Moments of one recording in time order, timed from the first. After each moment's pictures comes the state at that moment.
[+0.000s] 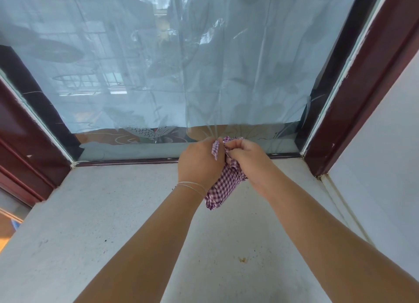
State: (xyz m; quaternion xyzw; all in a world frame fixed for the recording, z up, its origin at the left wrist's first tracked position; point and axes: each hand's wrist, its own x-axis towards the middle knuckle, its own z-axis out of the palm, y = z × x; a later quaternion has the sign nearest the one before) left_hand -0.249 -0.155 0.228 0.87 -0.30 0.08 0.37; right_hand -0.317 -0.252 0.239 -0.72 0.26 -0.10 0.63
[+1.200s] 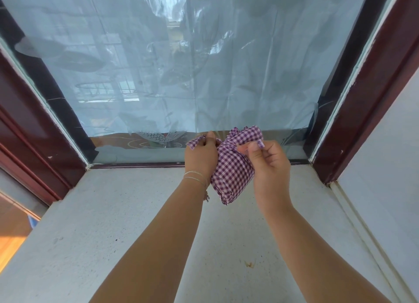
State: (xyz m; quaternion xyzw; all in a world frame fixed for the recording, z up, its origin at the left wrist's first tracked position) left_hand -0.253 -0.149 0.255 0.79 -0.09 -0.10 0.60; right_hand -0.349 -0.223 0.228 -0.64 0.12 -0.43 0.63
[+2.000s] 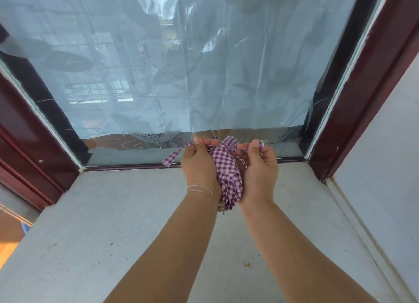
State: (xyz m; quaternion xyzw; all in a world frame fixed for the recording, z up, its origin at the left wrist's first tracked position) left_hand -0.278 -0.161 0.246 0.56 0.03 -0.11 0.82; right_hand -0.325 -0.214 0.228 -0.40 0.26 -0.42 0.77
